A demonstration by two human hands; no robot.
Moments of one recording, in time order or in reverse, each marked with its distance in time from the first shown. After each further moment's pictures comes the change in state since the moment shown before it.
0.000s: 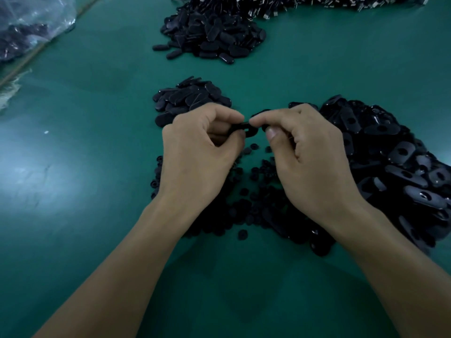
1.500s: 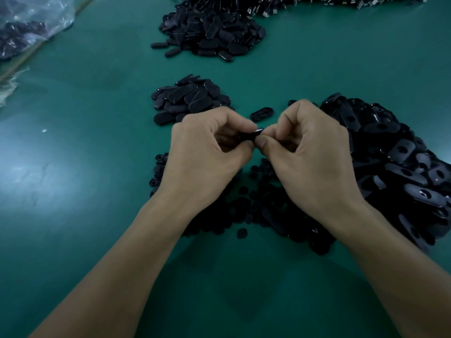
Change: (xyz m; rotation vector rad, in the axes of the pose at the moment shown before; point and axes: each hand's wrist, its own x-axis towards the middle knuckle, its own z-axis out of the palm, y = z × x) left_hand -0.001 0.000 -0.002 -0.074 -0.162 0.060; right_hand -0.001 -0.004 0.001 0.177 0.060 0.110
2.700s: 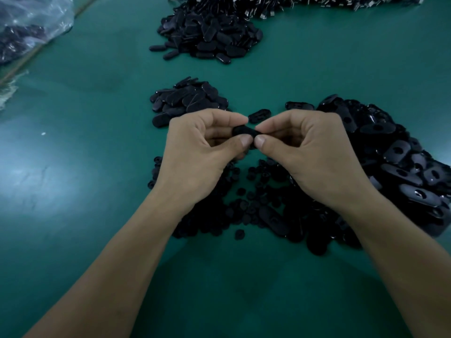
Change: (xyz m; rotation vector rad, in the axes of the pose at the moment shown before) left_hand 0.003 -0.003 -0.002 -0.285 -0.020 -0.172; right_hand 0.014 0.015 -0.014 0.158 -0.198 0.039
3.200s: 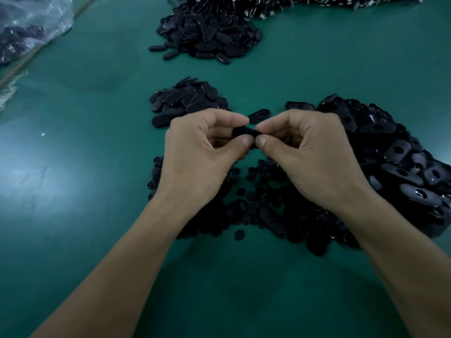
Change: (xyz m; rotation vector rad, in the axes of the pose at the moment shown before) left_hand -0.002 -0.001 0.003 0.166 0.055 0.081; right_hand -0.002 -0.003 0.004 -0.069 0.036 -0.015
